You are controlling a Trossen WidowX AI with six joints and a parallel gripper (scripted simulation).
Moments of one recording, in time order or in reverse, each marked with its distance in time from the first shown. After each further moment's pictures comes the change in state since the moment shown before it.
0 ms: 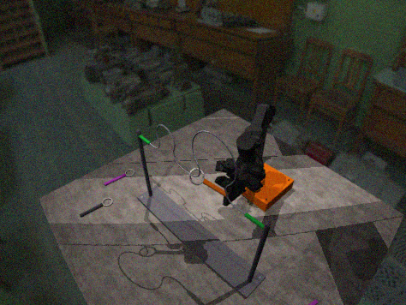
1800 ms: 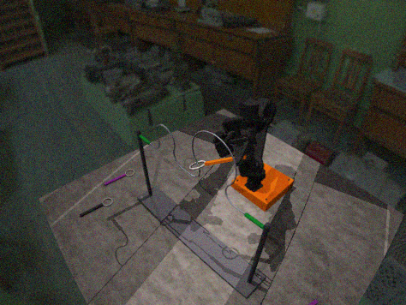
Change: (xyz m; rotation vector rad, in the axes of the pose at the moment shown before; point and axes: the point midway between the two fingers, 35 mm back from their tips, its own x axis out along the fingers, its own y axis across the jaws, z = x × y) arm -0.069 0.134 0.093 1.076 0.132 0.602
